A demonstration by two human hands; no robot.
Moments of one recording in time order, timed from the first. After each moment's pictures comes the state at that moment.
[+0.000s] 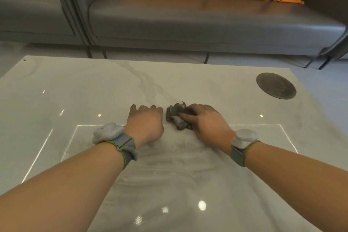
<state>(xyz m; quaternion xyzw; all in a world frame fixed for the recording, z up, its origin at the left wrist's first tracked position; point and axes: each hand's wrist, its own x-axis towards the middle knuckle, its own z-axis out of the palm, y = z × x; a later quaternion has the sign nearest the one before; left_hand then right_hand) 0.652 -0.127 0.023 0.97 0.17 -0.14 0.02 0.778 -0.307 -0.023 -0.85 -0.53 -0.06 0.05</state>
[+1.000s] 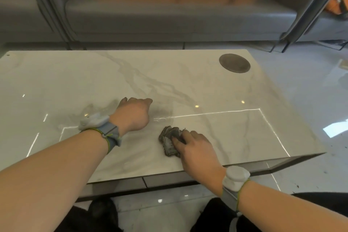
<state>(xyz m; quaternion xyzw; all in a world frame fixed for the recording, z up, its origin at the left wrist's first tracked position) 0.587 -0.197 0.044 0.98 0.12 -0.14 0.04 0.588 -0.440 -0.022 -0.89 -0.45 -0.07 0.03</state>
